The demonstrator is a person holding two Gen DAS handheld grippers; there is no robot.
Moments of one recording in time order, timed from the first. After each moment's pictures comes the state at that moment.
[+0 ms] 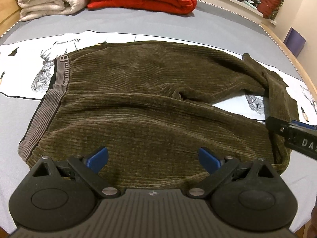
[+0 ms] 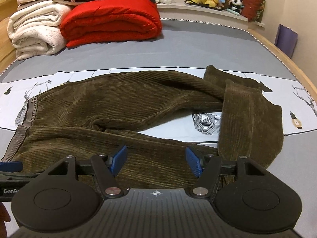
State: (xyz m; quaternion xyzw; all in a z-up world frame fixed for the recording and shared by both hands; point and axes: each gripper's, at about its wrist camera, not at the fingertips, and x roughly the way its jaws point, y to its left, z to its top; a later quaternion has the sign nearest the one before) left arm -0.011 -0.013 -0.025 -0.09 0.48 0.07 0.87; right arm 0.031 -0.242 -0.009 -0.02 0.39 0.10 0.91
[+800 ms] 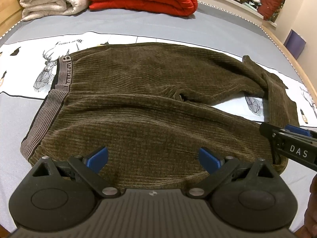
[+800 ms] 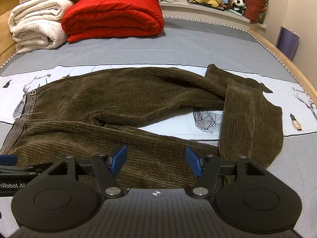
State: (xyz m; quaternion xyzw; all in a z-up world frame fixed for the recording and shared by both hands) left arm -0.016 -0.012 -0.021 -0.09 0.48 0.07 0.87; right arm 0.030 -0.237 -0.016 -0.04 0.40 0.10 0.91
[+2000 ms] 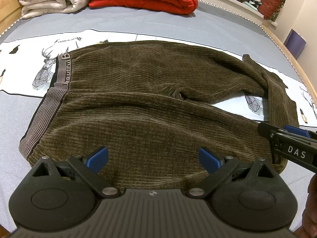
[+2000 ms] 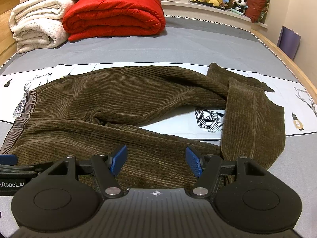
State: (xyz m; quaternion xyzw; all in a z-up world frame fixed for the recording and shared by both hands) left arm -0.015 -0.011 -0.023 -0.10 0.48 0.07 0.87; right arm 0.031 -0.234 -0.019 -0.04 0.40 0.10 0.91
